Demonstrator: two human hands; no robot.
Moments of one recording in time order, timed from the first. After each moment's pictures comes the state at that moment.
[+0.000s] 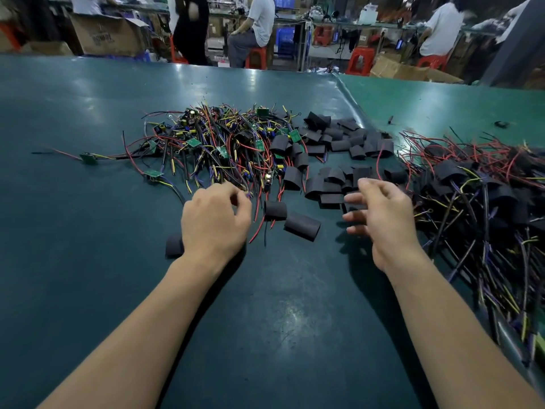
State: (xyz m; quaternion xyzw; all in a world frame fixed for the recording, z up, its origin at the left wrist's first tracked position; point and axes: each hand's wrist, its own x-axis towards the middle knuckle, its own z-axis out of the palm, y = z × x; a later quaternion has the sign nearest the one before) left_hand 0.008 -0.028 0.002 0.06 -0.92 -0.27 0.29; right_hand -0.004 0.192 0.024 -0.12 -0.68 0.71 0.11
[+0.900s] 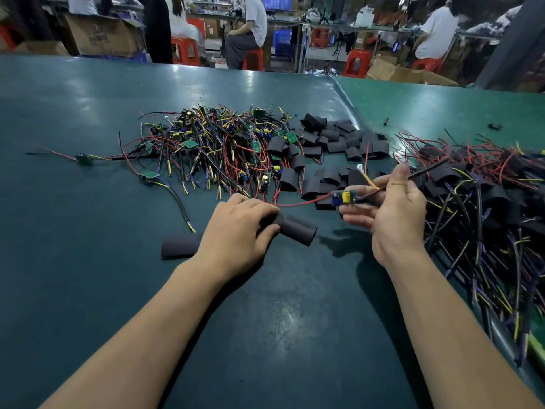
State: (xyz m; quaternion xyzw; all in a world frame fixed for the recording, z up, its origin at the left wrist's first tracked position) left_hand 0.013 -0.016 -0.004 -0.16 -0.95 -0.20 0.18; right_hand -0.006 0.202 0.028 -0.07 -0.59 0.79 0.17
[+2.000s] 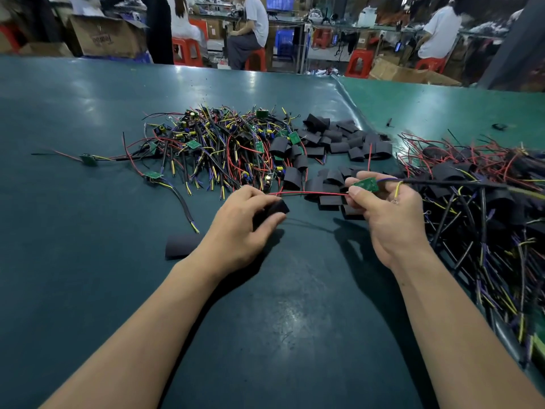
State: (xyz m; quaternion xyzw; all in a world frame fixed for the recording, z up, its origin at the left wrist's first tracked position) left_hand 0.012 -0.019 0.002 -0.18 -0.90 -0.35 0.18; right_hand -0.007 0.202 0.024 -0.01 -0.63 0.76 0.15
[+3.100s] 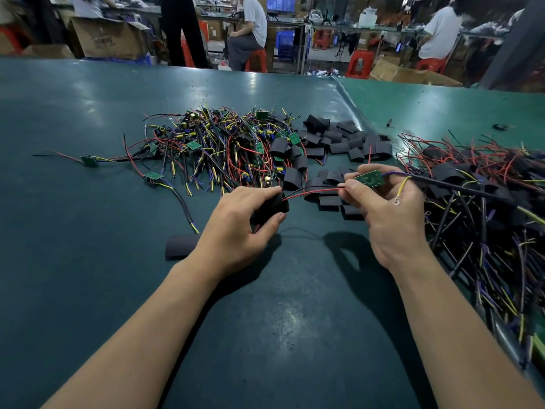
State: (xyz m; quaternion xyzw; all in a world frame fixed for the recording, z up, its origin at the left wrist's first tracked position) left_hand 0.016 -0.020 0.001 -0.20 -0.88 -0.35 0.26; right_hand -0.001 0.195 0.030 0.06 -0.59 0.78 0.18
